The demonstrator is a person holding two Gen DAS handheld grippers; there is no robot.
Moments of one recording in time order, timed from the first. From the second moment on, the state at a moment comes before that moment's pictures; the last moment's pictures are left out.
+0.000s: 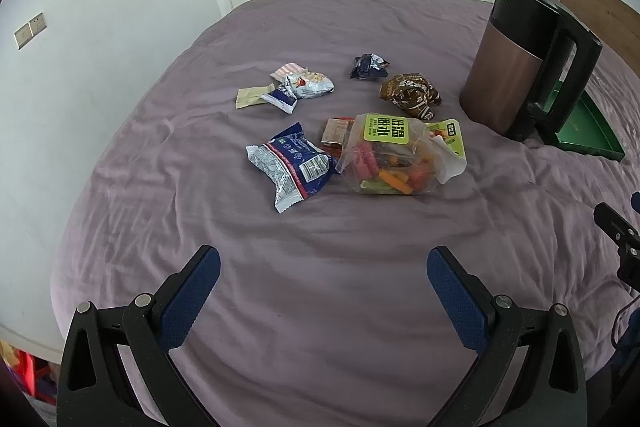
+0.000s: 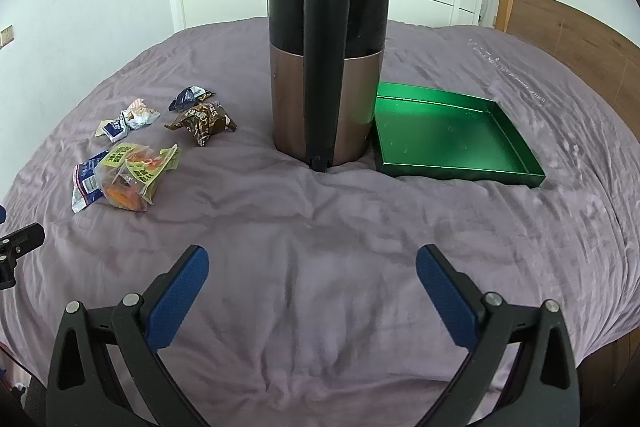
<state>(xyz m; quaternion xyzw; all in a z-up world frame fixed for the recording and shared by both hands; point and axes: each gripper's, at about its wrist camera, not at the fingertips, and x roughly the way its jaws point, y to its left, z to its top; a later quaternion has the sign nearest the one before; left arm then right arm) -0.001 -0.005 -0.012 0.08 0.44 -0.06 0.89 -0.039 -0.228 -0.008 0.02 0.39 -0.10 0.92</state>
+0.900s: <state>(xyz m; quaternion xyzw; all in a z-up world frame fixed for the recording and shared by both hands) -0.003 0.000 -0.001 0.07 0.43 -0.06 0.90 -0.042 -0.225 0.000 0.01 0.38 -0.10 0.92</state>
